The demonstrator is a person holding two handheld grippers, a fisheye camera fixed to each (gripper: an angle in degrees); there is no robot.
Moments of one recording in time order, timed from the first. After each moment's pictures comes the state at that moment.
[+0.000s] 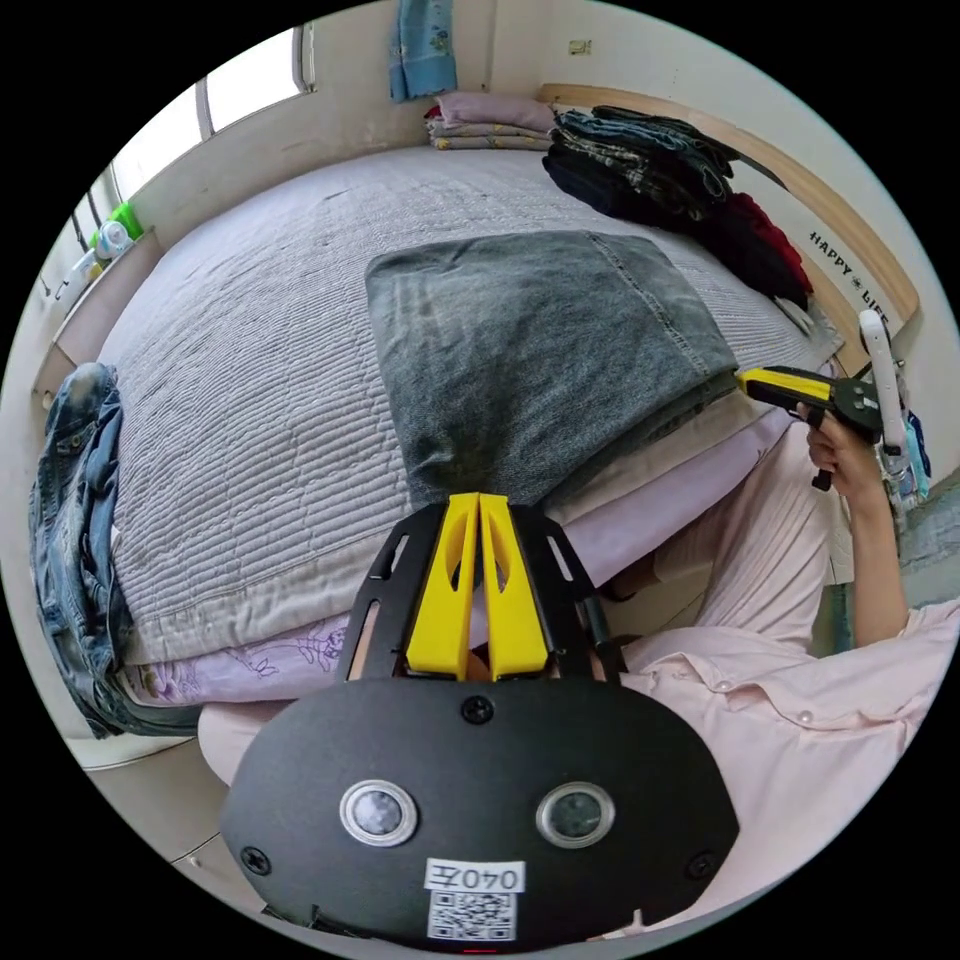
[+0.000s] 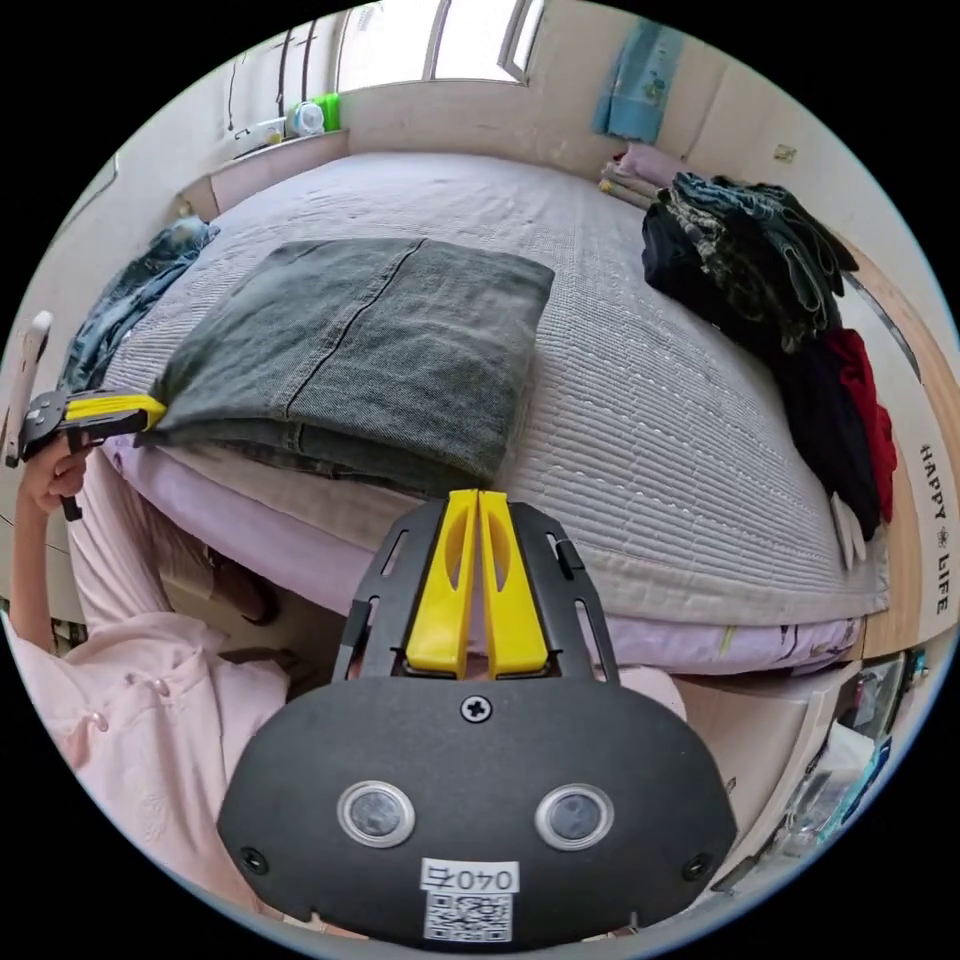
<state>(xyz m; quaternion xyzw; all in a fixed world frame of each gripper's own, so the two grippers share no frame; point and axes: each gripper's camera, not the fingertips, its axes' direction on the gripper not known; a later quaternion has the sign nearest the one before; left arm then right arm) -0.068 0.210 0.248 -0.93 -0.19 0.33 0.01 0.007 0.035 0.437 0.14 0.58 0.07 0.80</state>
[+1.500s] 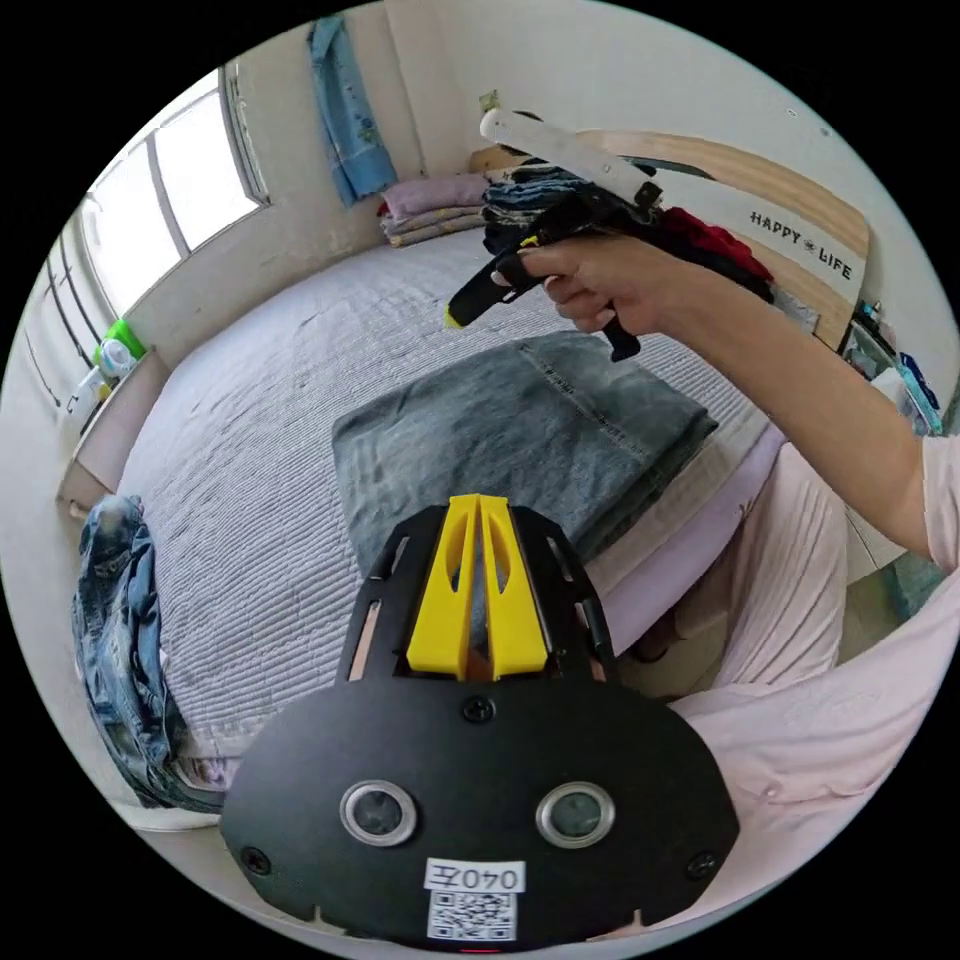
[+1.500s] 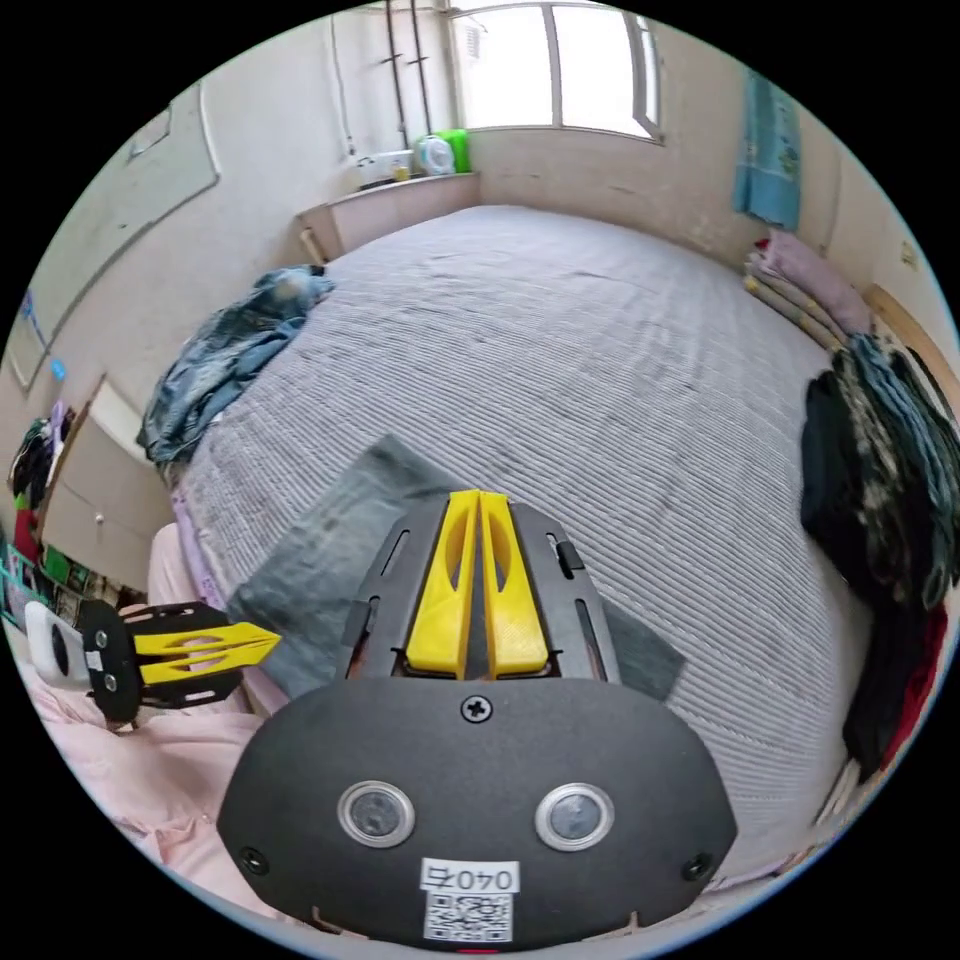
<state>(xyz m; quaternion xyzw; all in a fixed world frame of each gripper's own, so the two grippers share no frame) -0.016 0.254 0.208 -0.91 -0.07 0.39 0.07 -0.013 -0.254 0.364 0.13 0.47 -0.09 0.87</state>
